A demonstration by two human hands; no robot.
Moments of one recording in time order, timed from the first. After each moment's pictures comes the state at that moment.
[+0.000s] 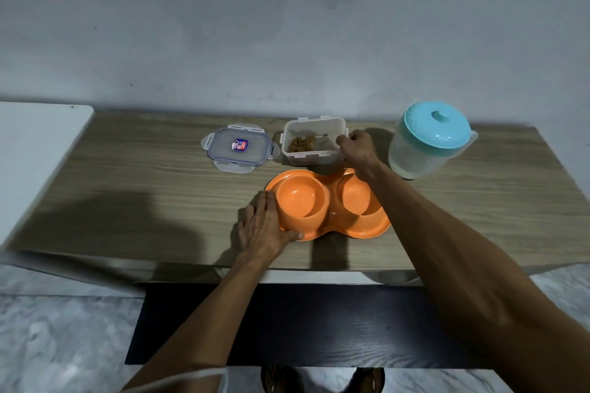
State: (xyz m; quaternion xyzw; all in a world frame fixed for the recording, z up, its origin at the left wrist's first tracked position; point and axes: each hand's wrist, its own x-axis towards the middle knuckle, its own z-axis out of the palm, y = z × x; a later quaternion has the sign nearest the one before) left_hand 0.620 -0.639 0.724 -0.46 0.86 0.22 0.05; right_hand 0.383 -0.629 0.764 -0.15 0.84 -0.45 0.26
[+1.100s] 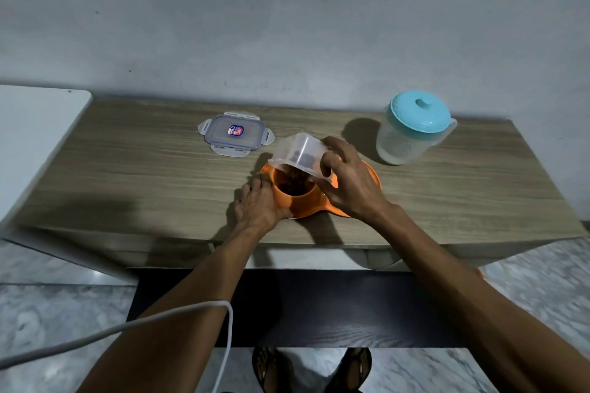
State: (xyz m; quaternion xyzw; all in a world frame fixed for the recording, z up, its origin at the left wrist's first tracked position) left_hand 0.619 -0.638 0.730 -0.47 0.84 0.25 0.03; right_hand 0.465 -0.519 0.787 -0.64 0.72 -0.27 -0.01
